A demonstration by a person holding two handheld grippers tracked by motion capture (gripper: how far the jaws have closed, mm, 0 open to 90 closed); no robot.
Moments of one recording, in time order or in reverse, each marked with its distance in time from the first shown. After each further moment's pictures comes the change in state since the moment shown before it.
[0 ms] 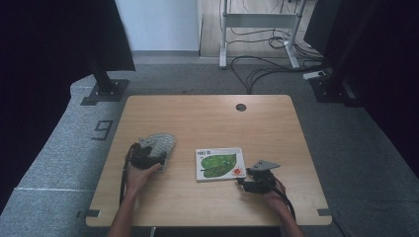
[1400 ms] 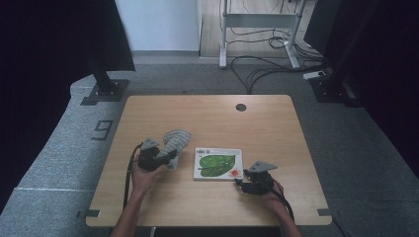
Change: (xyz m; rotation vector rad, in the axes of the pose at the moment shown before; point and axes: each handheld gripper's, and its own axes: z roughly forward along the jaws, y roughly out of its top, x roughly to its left) left arm -0.039 0.016 -0.030 -0.159 -0.297 0.009; right arm 0.008 0.001 0.002 0.004 0.008 -0.027
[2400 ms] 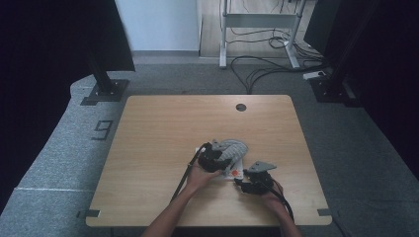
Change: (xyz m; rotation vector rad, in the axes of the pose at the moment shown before) left arm -0.138 0.032 0.124 0.214 -0.112 0.226; right arm 0.001 0.001 0.001 -0.002 -0.003 -0.001
